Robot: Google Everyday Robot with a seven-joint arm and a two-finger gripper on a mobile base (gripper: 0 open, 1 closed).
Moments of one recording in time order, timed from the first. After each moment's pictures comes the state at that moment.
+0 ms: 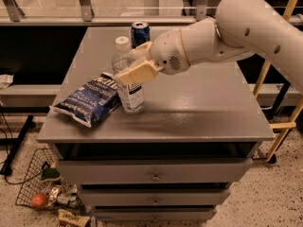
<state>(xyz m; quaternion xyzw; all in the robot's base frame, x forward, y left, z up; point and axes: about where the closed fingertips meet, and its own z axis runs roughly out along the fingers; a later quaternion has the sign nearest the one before) 0.544 0.054 0.940 -0.58 0.62 0.34 0.42</state>
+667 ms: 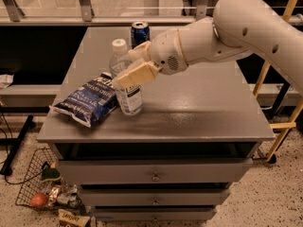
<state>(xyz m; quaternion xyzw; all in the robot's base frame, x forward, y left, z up) 0.542 0.059 0.941 -0.58 0.61 0.34 0.42</state>
